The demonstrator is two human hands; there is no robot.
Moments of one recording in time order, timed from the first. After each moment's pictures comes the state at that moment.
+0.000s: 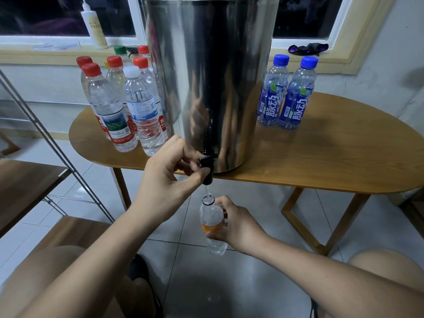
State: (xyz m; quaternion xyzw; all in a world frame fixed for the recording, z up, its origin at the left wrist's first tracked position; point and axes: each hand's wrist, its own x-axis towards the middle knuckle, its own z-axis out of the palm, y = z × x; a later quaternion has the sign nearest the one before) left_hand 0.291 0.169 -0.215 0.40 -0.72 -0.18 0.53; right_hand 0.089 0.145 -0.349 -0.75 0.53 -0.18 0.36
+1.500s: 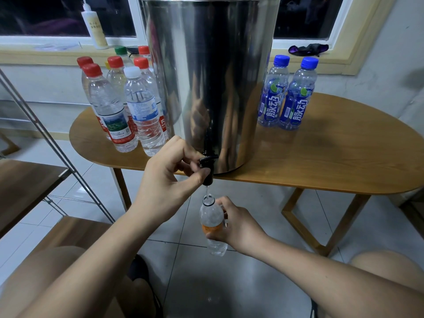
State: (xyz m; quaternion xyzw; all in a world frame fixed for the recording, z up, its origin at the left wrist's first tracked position) left_hand 0.291 0.169 -0.215 0.40 -0.72 -0.17 0.53; right_hand 0.089 0.144 -0.351 -0.75 0.53 -0.18 0.36
